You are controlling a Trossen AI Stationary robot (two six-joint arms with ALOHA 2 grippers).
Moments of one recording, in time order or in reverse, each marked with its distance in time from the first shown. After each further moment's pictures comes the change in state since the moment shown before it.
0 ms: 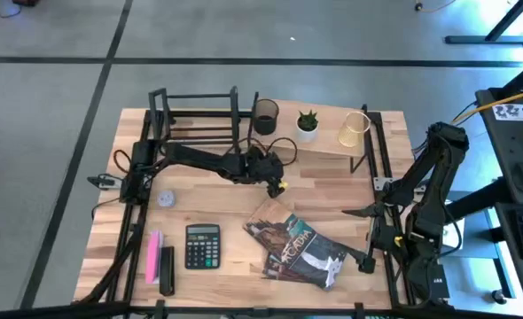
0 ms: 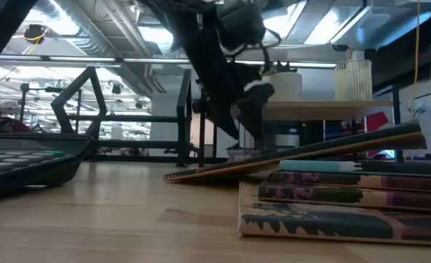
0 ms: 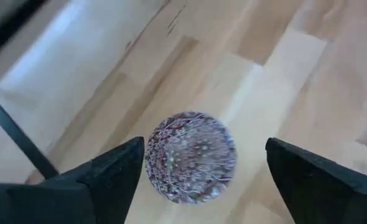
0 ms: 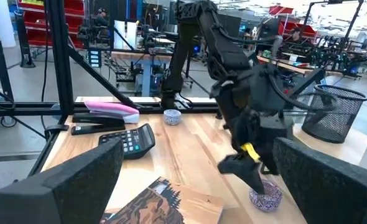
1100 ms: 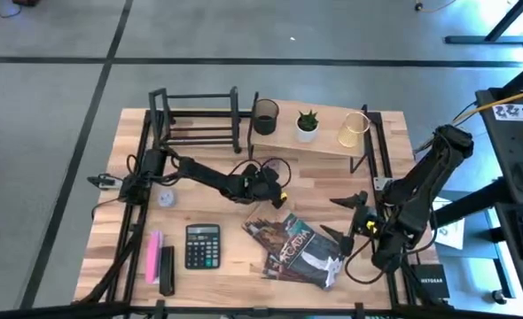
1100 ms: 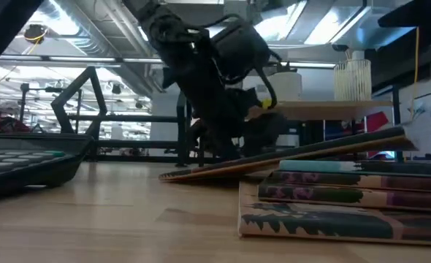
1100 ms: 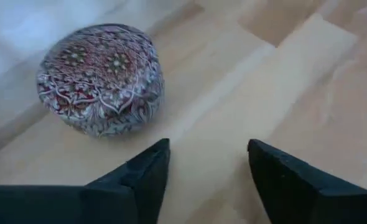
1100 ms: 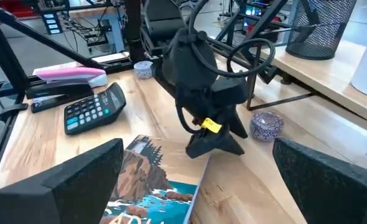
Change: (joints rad) left arm -0.062 0.133 -0.135 0.297 -0.190 -0.290; right arm -0.216 0.019 0.000 -0.343 -0.238 0.495
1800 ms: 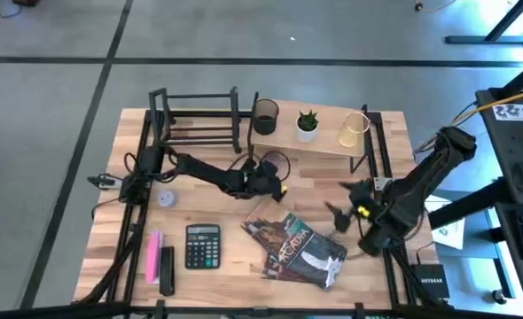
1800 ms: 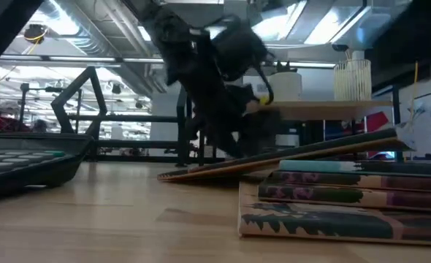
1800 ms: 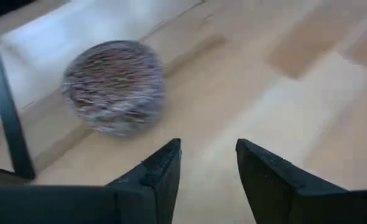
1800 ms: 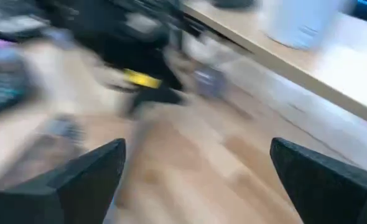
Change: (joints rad) left arm -0.014 -0.043 0.000 0.006 -0.020 0.033; right arm -0.194 -0.002 0.000 -0.578 -0.196 0.496
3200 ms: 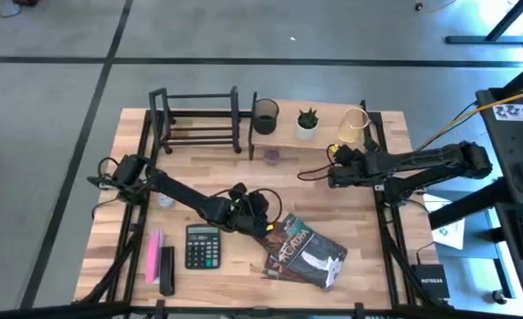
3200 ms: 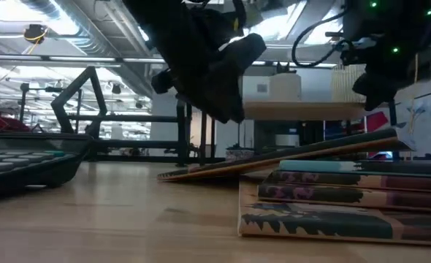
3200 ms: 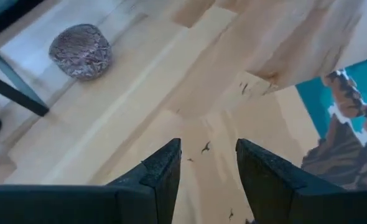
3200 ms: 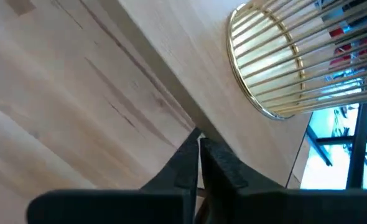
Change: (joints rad) left arm -0.285 -0.154 0.001 -0.309 -0.103 -0.084; right arm -0.805 -0.027 0.000 -0.026 -0.233 -0.810
